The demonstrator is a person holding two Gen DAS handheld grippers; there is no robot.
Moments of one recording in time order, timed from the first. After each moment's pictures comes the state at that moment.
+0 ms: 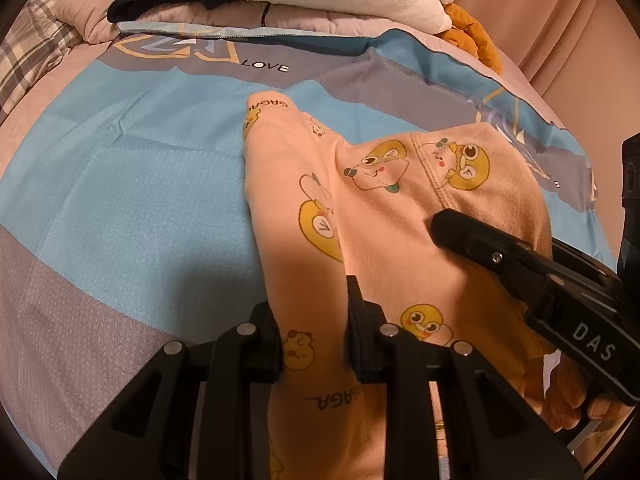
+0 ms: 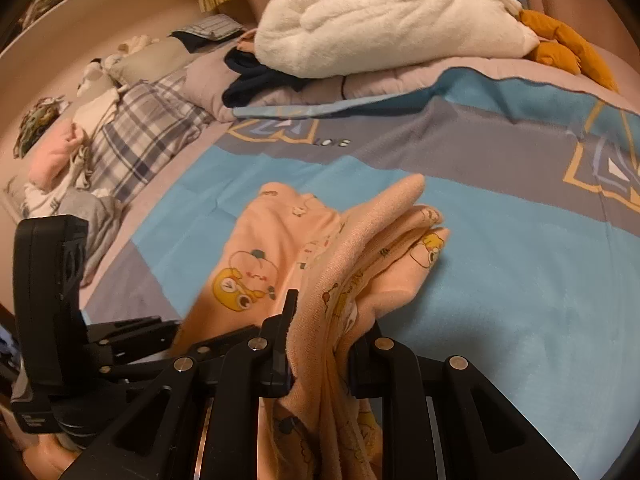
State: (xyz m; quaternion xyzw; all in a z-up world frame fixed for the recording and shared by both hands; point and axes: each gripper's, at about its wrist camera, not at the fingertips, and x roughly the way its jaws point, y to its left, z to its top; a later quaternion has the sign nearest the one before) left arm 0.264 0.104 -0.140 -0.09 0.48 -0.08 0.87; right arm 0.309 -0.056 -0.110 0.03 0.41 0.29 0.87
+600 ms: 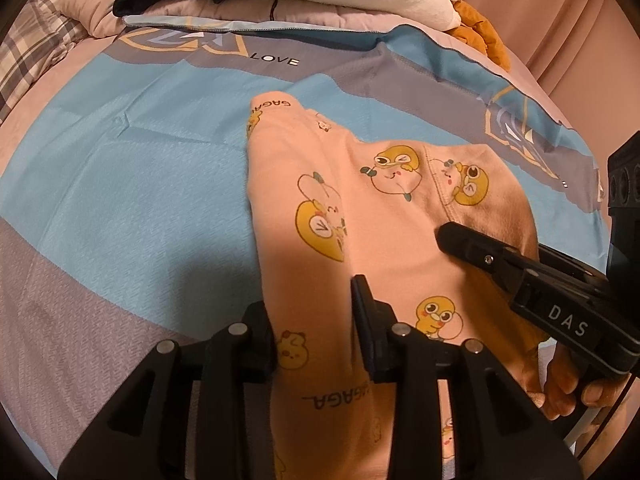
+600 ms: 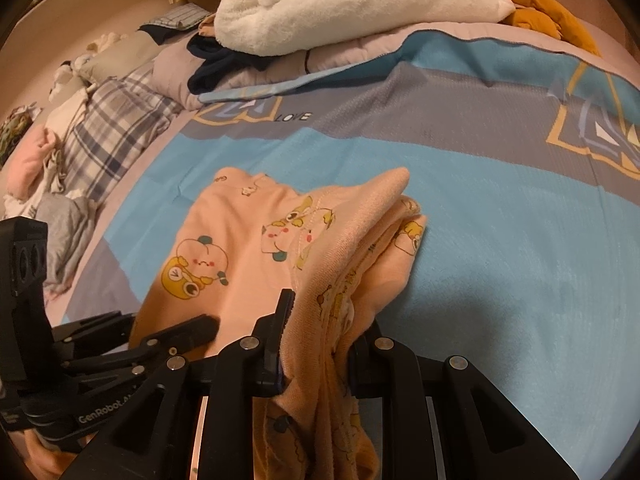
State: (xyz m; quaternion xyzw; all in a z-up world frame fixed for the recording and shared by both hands) left arm 0.264 0.106 -0.144 -0.09 0.49 -0.07 0.86; right arm 0.319 -0.070 -0.129 0.04 0.45 0.26 0.85
